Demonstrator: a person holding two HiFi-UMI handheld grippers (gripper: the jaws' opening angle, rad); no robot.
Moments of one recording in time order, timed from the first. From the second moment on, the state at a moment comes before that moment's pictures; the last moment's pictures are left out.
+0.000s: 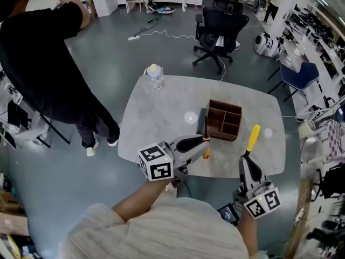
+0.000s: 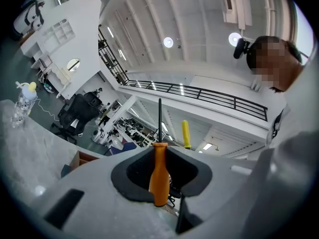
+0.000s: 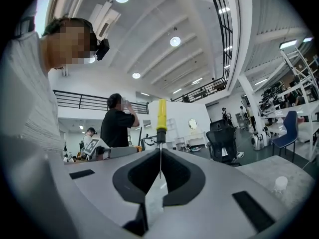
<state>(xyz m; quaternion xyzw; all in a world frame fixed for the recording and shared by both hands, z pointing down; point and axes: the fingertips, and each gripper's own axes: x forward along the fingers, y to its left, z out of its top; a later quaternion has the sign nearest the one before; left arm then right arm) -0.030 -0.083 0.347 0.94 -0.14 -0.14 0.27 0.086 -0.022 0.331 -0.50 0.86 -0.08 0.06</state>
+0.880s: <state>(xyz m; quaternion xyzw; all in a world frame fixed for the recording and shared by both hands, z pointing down) 0.022 -0.202 0.391 0.92 -0.19 -0.15 0.31 0.188 -0.158 0.414 -0.47 0.83 0.00 -0.29</state>
